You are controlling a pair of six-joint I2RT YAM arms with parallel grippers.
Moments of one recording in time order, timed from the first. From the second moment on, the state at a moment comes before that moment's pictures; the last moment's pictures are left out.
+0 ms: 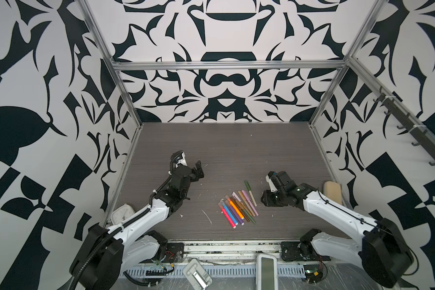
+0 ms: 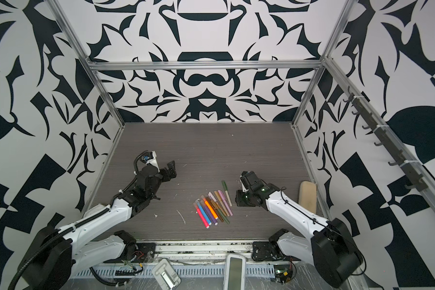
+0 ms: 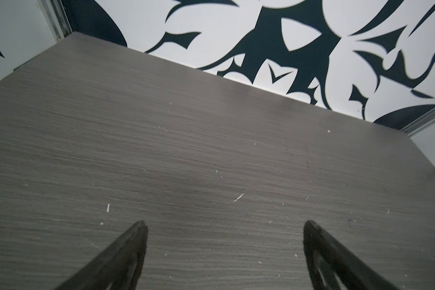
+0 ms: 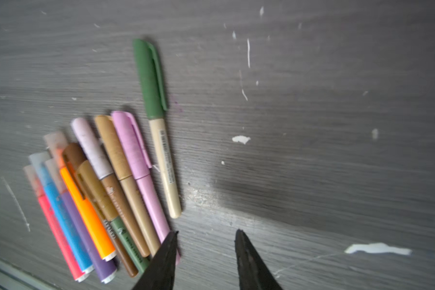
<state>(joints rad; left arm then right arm) -0.57 1.12 0.51 0.18 -0.40 -0.50 0.53 1.17 0.59 -0.59 -0.14 0.52</state>
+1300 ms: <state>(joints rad) -0.55 1.38 0.73 -0.01 -0.33 -0.51 0.70 1.58 0.84 -0.62 0.04 0.44</state>
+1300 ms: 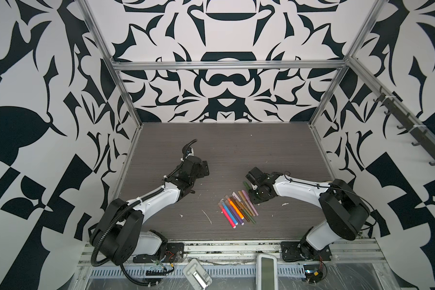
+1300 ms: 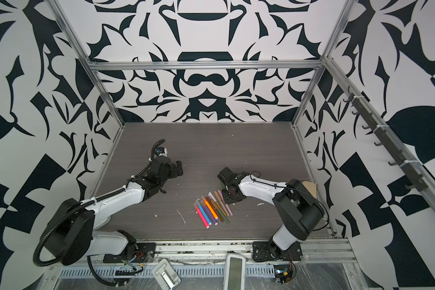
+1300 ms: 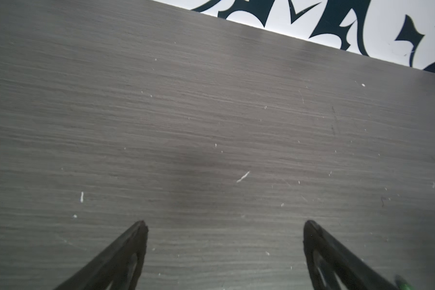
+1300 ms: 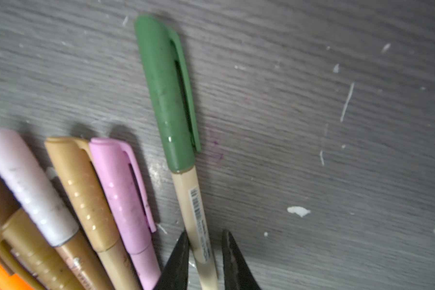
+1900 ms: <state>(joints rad) -0.55 0.95 0.70 -0.12 0.04 -0.82 0.71 1.41 0.95 -0.68 -0.01 0.40</state>
